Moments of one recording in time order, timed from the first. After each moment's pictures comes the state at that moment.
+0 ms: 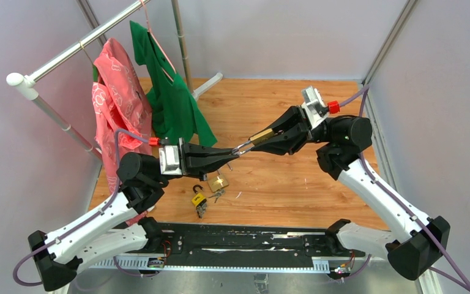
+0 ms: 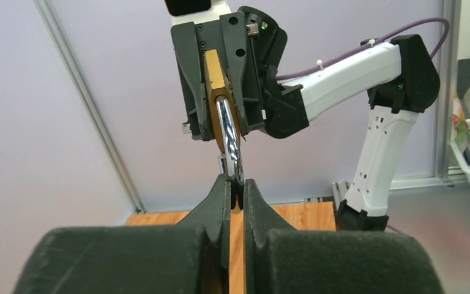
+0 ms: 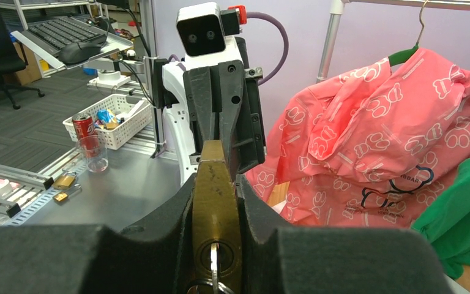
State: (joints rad) left arm -0.87 0.78 0.74 0.60 0.58 -0.01; right arm 0.59 1.12 1.04 0.84 -1.13 0.61
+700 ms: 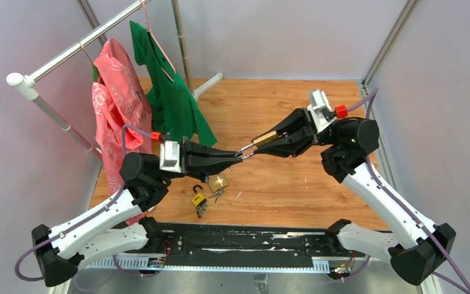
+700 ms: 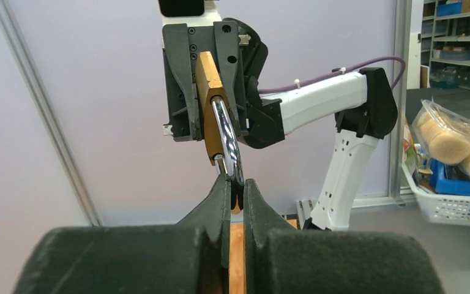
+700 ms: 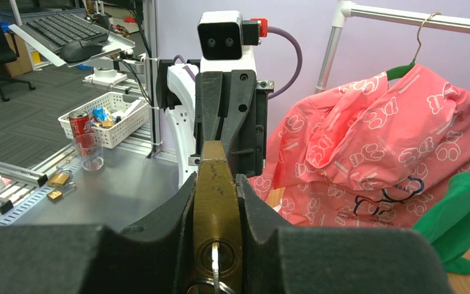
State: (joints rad) left arm -0.89 0.84 0.74 0.71 0.63 -0.19; right arm 0.60 1.07 1.05 0.77 -1.13 0.56
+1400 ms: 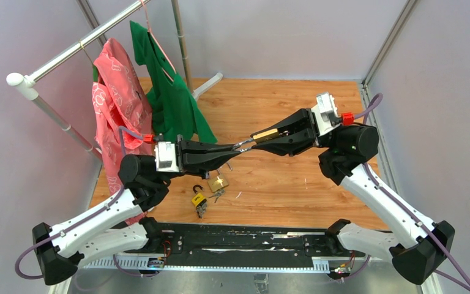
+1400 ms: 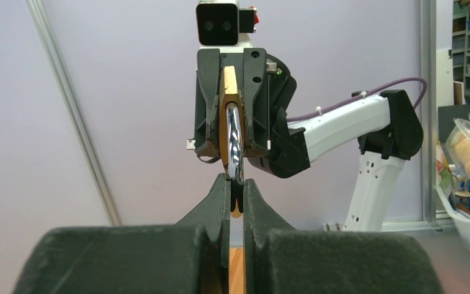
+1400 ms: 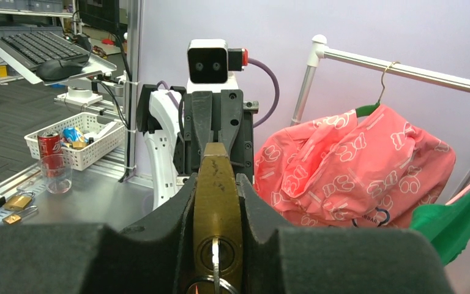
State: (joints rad) left arm -0.91 0.84 0.74 0.77 0.55 -0.12; right arm 0.64 1.07 1.02 0.88 -1.02 0.52
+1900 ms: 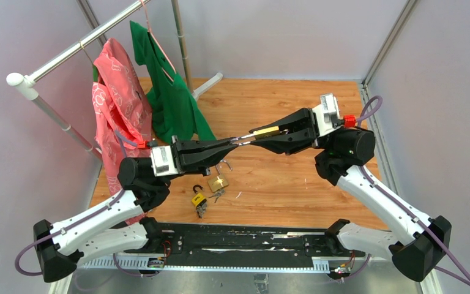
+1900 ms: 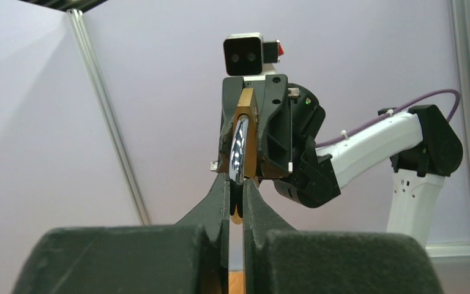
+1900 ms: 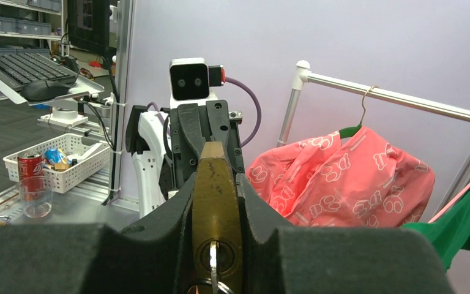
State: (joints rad) left arm -0.93 0.85 0.74 0.86 0.47 -0.03; right arm 0.67 1.09 0.99 0.99 -0.93 0.53
